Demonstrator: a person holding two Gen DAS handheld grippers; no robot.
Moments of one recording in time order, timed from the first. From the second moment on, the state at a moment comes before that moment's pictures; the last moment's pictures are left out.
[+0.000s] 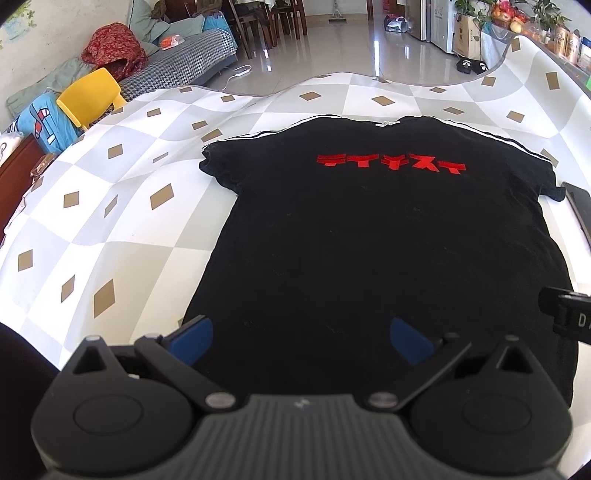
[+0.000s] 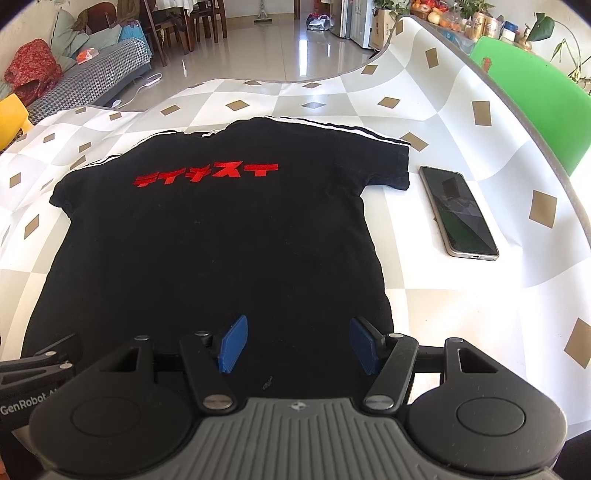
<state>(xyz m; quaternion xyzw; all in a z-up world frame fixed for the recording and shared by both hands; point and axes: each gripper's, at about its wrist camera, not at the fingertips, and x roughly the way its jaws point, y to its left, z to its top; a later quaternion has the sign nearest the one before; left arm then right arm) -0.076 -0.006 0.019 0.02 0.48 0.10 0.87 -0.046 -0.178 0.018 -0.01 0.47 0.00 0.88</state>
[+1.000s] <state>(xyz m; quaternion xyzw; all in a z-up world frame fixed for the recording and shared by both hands) -0.083 -0.012 0.015 0.02 0.49 0.09 0.87 -0.055 -0.180 0.016 -0.01 0.48 0.00 0.88</state>
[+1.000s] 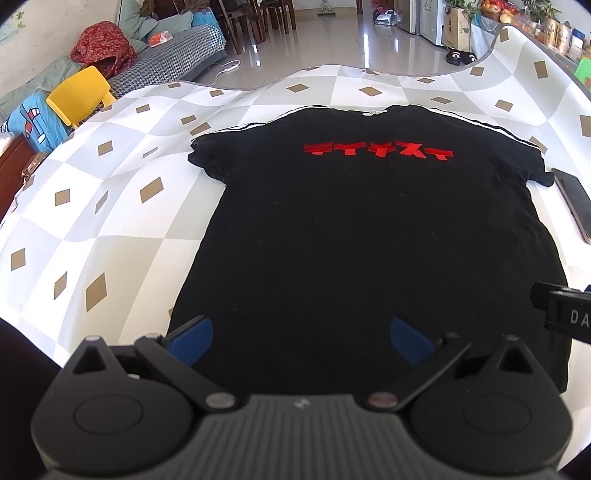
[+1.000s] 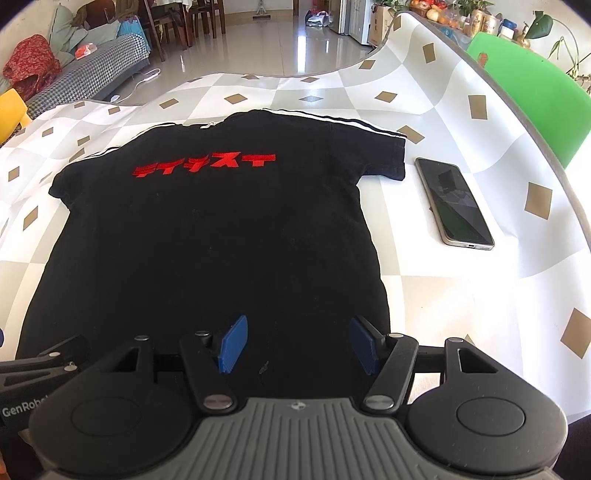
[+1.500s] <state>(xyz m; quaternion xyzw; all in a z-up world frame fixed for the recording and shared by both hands) -0.085 -0.012 0.017 0.02 0.48 0.09 0.87 -0.056 -0.180 0.016 -0.01 0.48 0.00 0.88</state>
